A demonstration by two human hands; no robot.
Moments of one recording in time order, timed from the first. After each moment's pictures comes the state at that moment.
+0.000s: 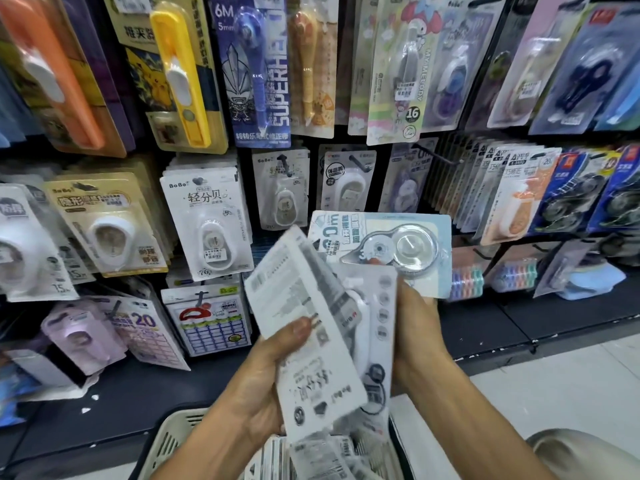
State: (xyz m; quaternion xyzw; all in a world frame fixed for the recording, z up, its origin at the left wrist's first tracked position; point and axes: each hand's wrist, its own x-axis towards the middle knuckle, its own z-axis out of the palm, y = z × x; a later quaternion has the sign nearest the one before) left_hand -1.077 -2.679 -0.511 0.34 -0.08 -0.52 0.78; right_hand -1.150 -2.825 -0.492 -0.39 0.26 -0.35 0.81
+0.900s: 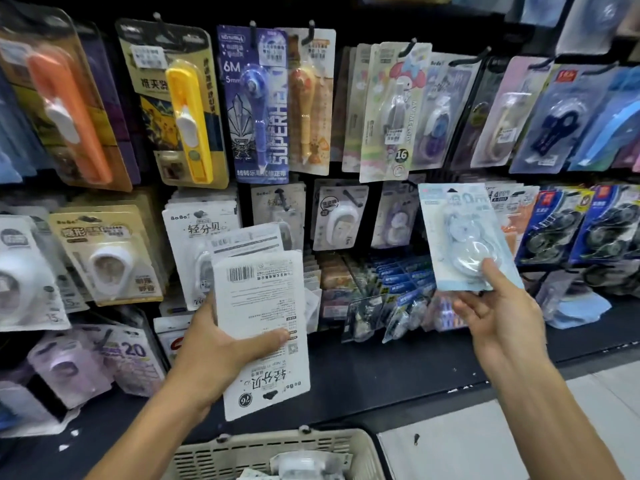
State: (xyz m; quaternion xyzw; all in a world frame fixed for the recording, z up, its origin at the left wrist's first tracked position) left_hand -1.017 -2.663 -0.486 0.70 -0.24 -0.16 0.65; right_hand -1.202 -2.921 -0.454 -0.37 0.32 -0.49 0.72
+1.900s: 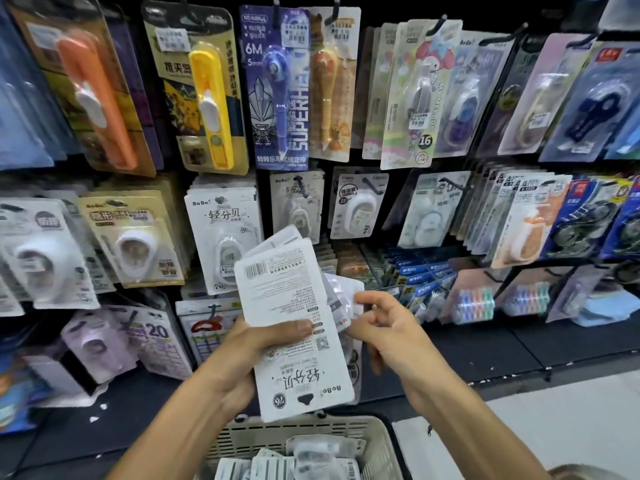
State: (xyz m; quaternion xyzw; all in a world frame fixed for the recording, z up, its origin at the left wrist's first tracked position) left_hand -1.023 -2.670 -0.501 0.51 -0.17 -0.42 0.74; right_hand -1.149 -2.832 -0.494 -0.66 0.28 -0.16 0.68
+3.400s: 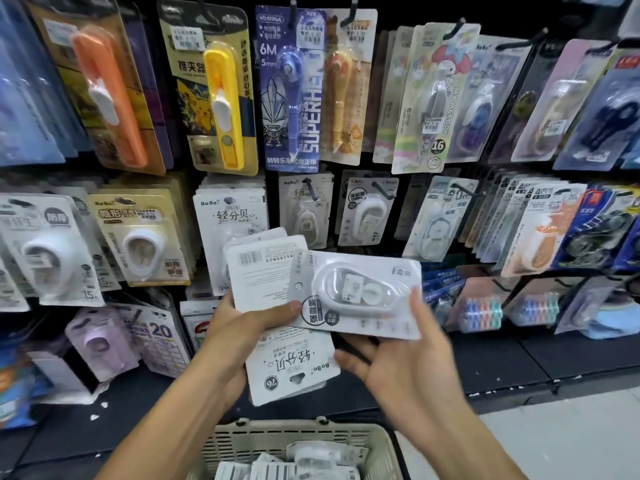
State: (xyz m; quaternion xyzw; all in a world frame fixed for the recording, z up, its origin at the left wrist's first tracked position) left_hand -1.010 -2.671 -0.490 0.55 -0.11 -0.29 0.77; right_hand -1.154 -2.813 -0.492 -0.37 0.15 -0.20 0.89
